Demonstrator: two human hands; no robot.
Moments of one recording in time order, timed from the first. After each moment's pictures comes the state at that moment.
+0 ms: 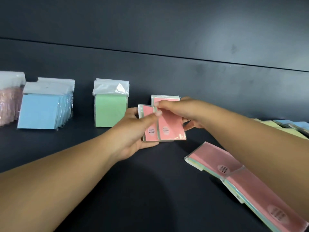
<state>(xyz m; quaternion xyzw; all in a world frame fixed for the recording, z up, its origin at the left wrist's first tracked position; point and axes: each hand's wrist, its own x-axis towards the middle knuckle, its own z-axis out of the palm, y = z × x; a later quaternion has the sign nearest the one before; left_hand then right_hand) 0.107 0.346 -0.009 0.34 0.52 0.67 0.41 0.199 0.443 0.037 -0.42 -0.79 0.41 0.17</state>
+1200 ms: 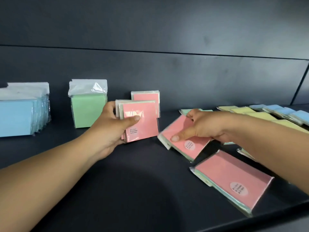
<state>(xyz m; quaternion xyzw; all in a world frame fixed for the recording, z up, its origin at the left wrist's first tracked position) 0.110 0.349 -0.016 0.39 0.53 0.69 0.32 0.291 0.440 0.017 -0.49 -0.80 0.34 0.08</state>
